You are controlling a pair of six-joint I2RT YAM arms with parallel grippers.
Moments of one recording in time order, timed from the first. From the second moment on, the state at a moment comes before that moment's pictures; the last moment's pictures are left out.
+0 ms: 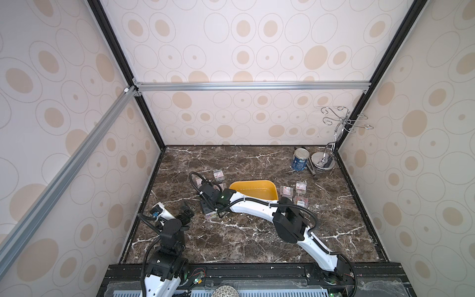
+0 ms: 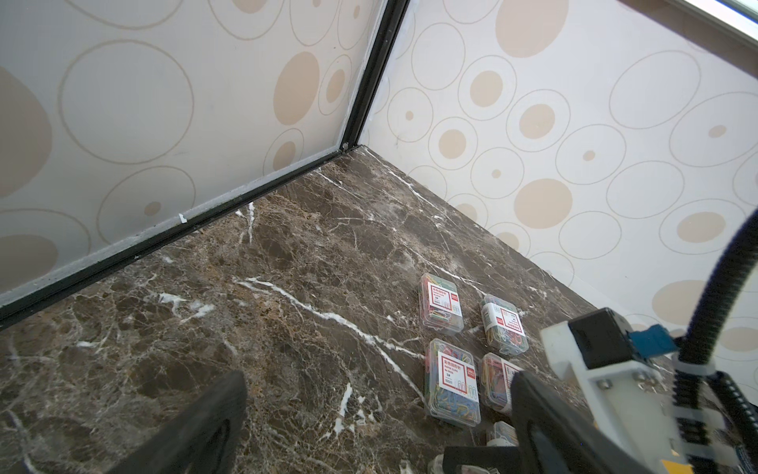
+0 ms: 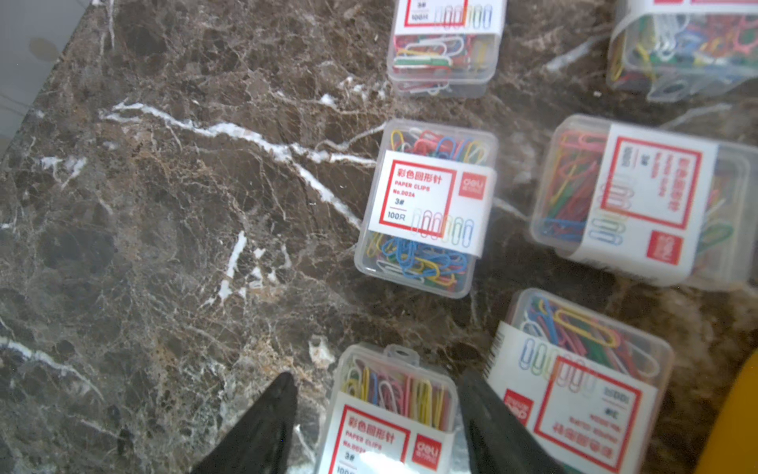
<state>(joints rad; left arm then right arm) -0.24 0.18 0.20 -0.31 -0.58 -0.60 1.10 2.42 2.08 -0.60 0.16 0.58</state>
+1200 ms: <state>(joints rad) -0.24 0.37 0.19 -0.20 -0.56 -0.58 0.52 1.22 0.85 -0.39 0.58 0.45</state>
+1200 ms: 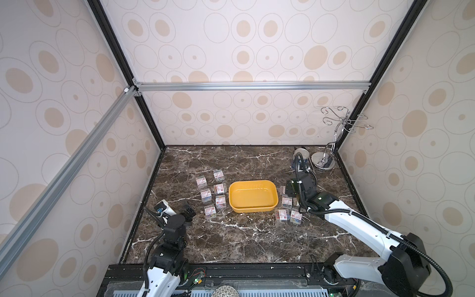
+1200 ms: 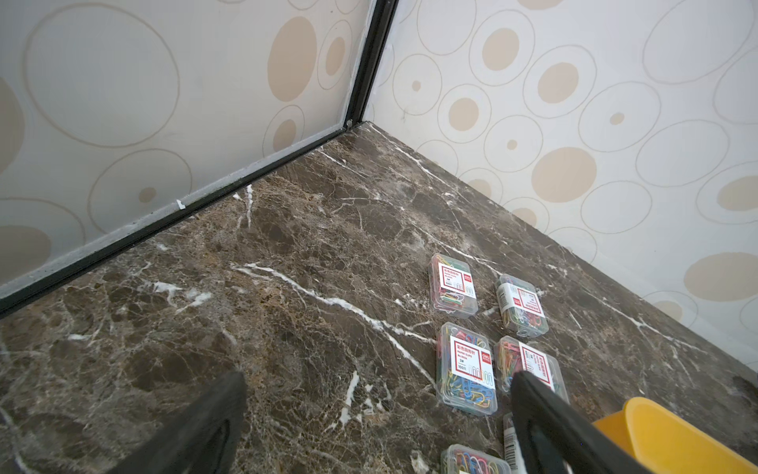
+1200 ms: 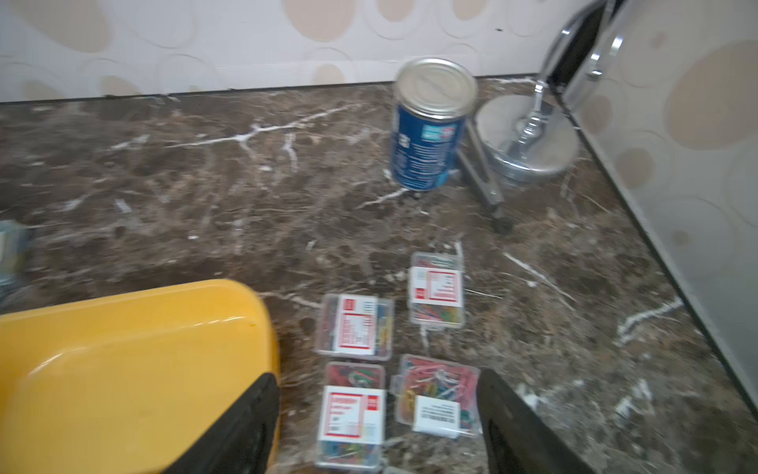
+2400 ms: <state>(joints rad) -0.24 1.32 0.96 -0.33 -0.11 -0.57 0.48 1.65 1.48 -0.78 0.05 0.40</state>
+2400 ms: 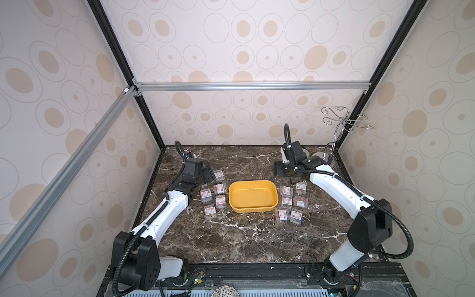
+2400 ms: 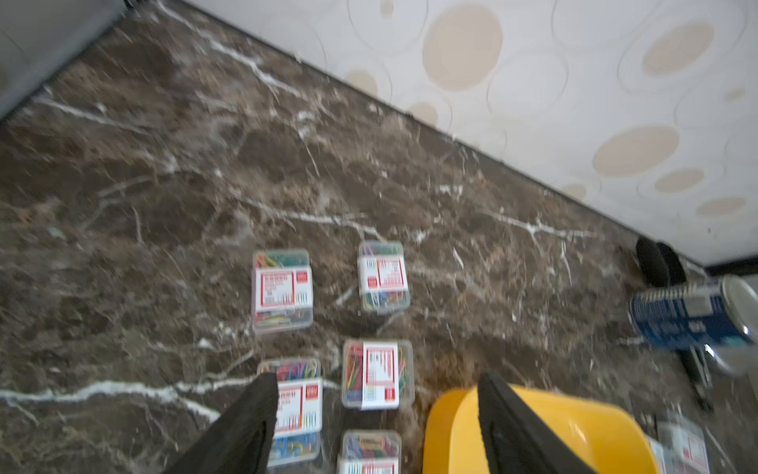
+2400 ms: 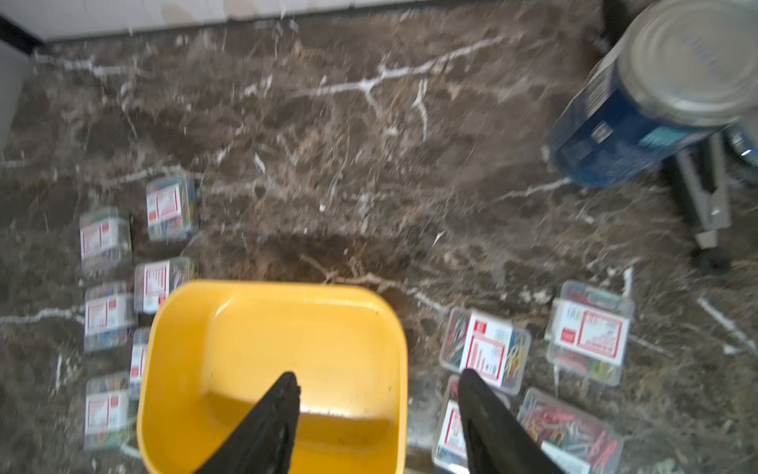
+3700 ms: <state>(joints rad) 0.01 1.40 0.38 0.49 -0.60 -0.18 -0.02 1.28 0.43 0.26 0.16 0.10</state>
